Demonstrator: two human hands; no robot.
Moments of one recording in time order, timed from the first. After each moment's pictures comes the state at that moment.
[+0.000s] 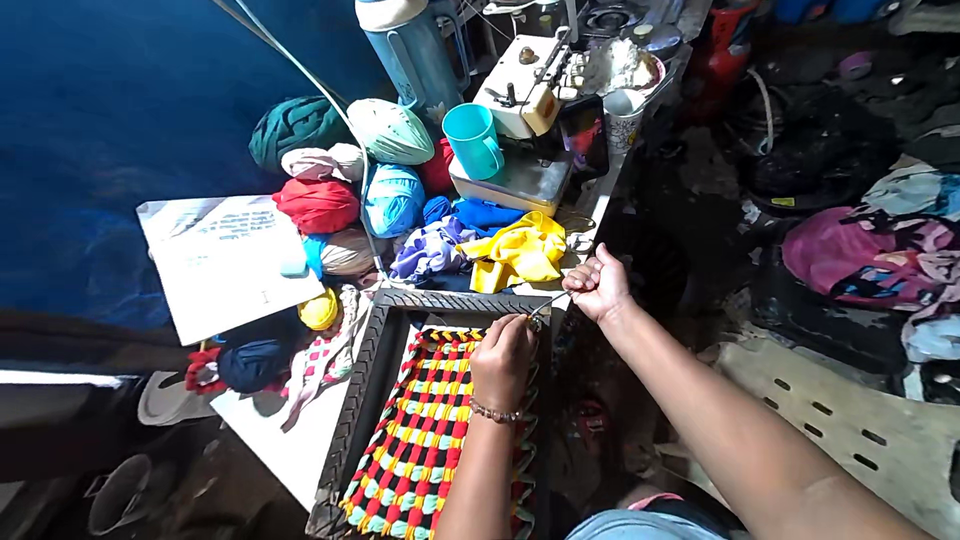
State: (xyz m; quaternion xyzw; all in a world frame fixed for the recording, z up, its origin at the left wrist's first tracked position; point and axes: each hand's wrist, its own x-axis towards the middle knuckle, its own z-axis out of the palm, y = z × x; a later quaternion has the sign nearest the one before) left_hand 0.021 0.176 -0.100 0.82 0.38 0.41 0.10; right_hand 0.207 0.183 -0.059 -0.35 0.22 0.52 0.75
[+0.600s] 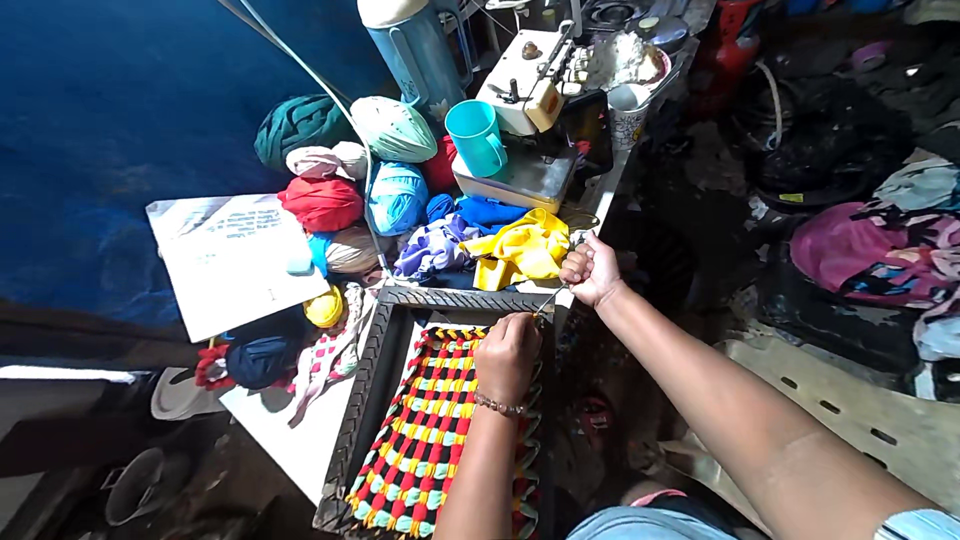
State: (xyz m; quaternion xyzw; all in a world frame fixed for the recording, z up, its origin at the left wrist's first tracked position) left_hand 0.023 0.178 -0.101 0.84 0.40 0.36 0.07; right_hand 0.216 0.201 -0.077 -0.33 0.13 0.58 0.73
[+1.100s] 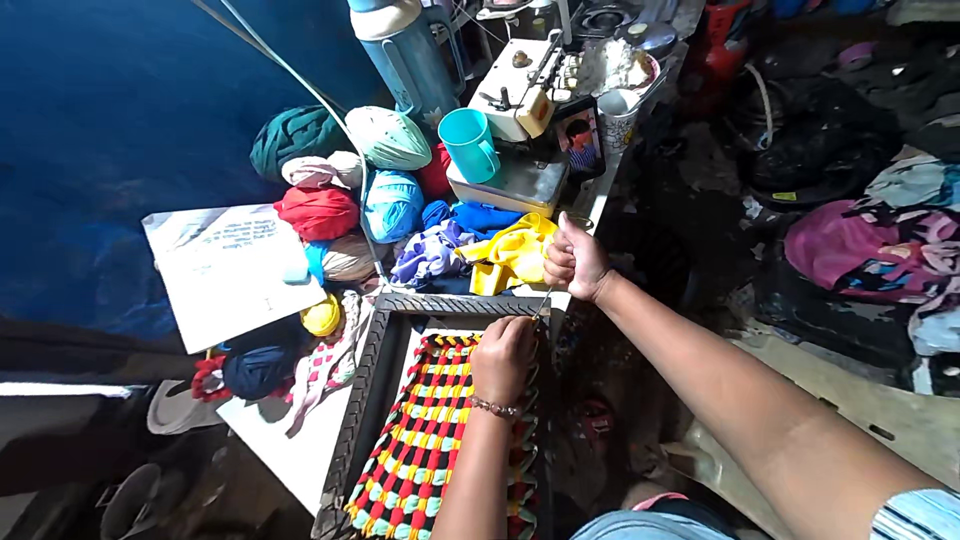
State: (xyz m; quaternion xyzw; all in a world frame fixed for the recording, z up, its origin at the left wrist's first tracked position) left_hand 0.018 0.182 -0.100 0.85 0.39 0.32 0.12; right_hand 0.217 0.206 -0.049 -0.35 -0.17 0.64 0.66
